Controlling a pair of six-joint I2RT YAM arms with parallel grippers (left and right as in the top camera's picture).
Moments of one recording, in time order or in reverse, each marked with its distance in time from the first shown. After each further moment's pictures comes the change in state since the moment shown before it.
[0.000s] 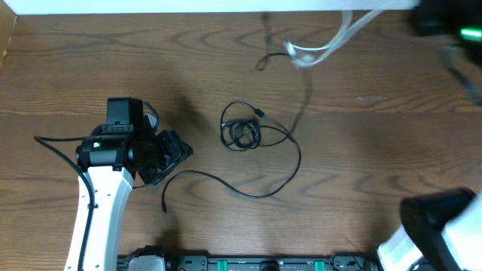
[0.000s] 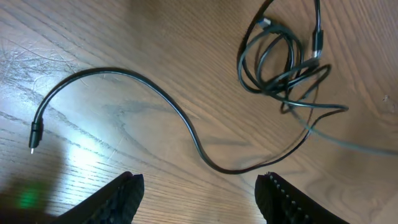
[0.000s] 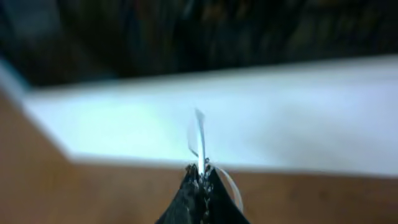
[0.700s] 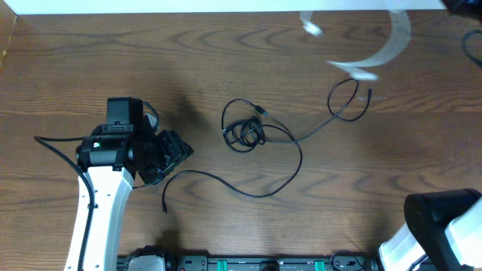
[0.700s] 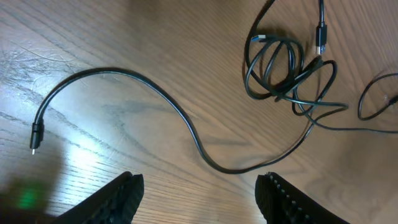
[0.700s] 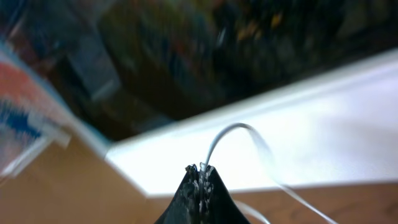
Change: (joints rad) left arm 0.000 0.000 0.000 0.002 0.005 0.003; right arm -0.063 0.014 -0.011 0.103 -0.218 0.322
